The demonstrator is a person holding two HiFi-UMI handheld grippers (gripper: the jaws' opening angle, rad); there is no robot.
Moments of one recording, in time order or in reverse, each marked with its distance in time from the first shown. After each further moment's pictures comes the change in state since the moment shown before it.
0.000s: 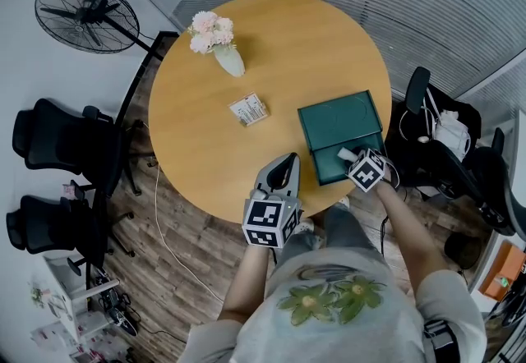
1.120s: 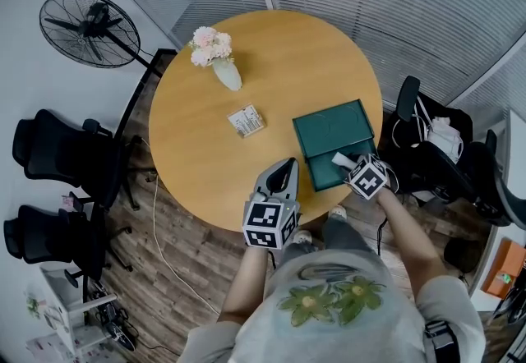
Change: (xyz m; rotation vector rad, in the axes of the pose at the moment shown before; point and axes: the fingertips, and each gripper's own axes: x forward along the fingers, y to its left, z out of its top) left arm -0.007 -0.014 0.009 0.026 -0.026 -0.032; right arm -0.055 0.007 0.024 0.003 -0.117 -0.006
